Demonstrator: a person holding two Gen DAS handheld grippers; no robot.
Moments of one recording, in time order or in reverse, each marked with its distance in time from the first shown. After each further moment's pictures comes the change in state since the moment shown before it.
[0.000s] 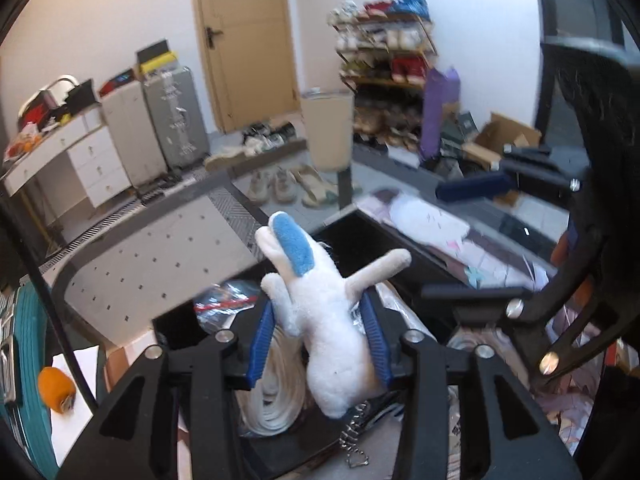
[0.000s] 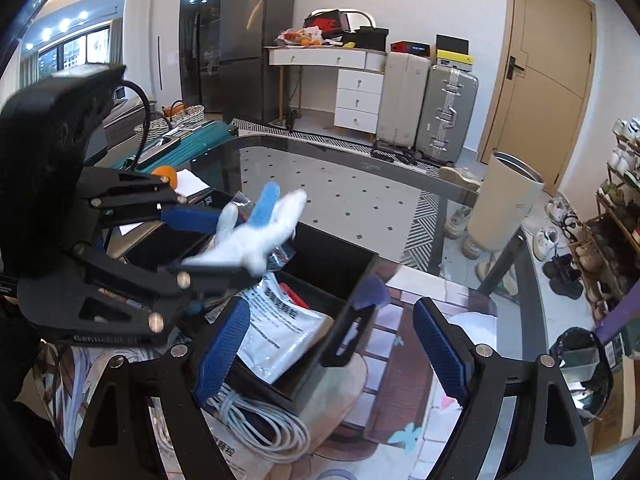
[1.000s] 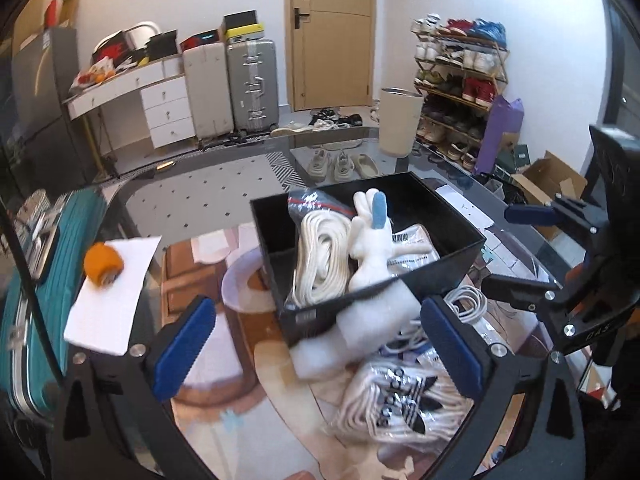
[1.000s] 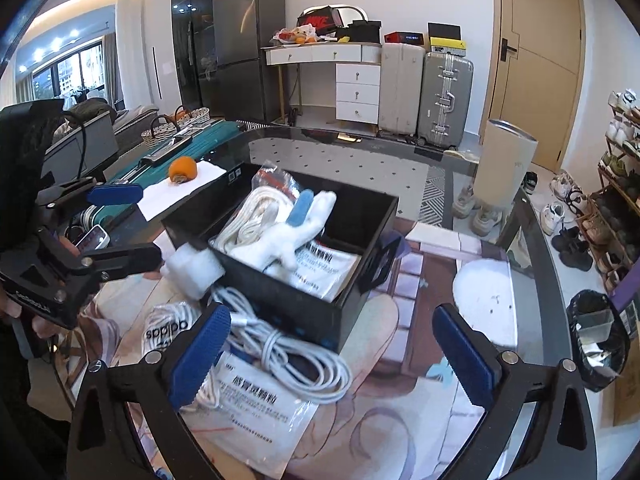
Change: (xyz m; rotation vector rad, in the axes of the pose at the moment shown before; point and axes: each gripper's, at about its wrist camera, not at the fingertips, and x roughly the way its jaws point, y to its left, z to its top) left arm -0.067 0.011 -0.058 -0.240 0.034 0.158; right arm -0.027 0.023 -0.042 0.075 0.020 0.038
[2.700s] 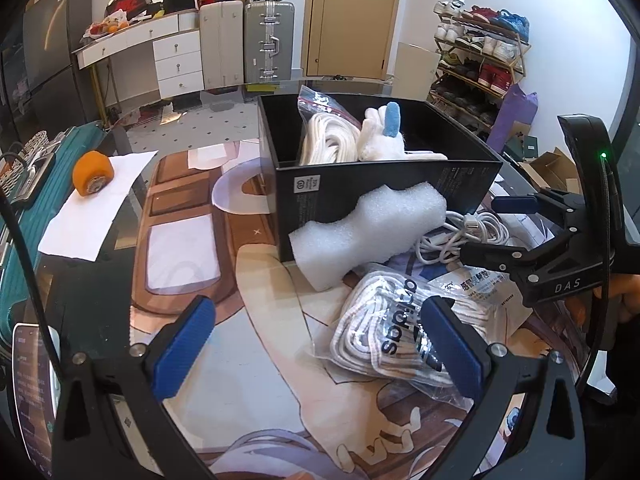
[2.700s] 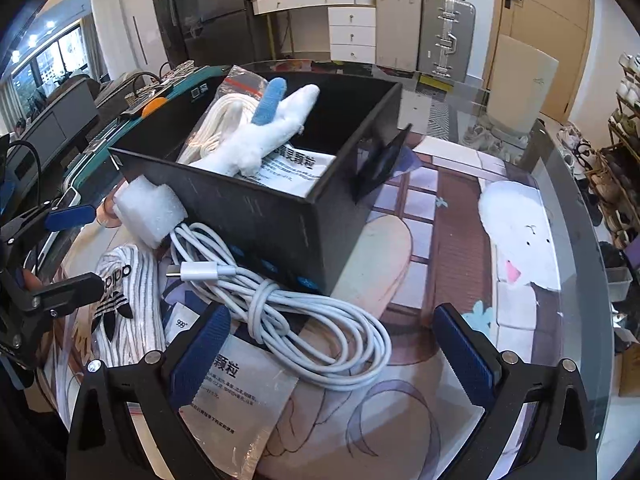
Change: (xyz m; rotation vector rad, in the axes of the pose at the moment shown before) left arm 0.016 0.002 -0.064 -0.120 0.111 -0.006; right arm 0.068 -0.014 -0.027 0.037 0.203 0.017
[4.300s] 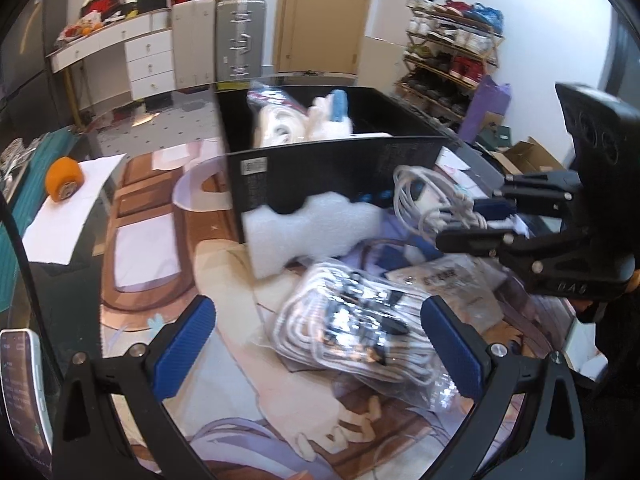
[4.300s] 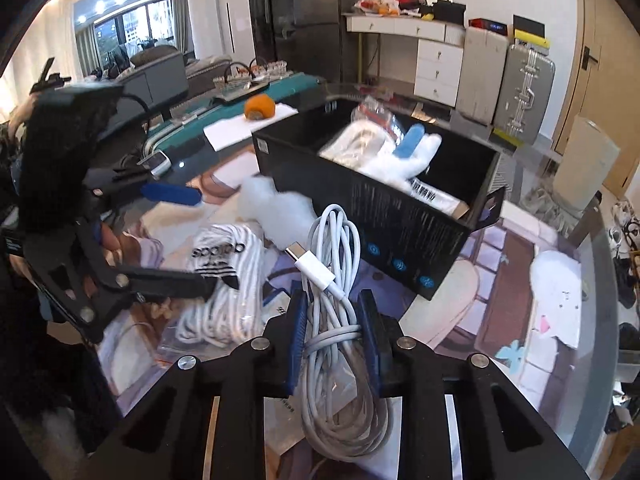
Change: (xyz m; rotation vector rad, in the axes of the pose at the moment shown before) left arm -0.007 -0.018 -0.006 0.037 0.018 -0.089; right arm -0.052 0.039 -0.017 -0.244 -0.092 0.180
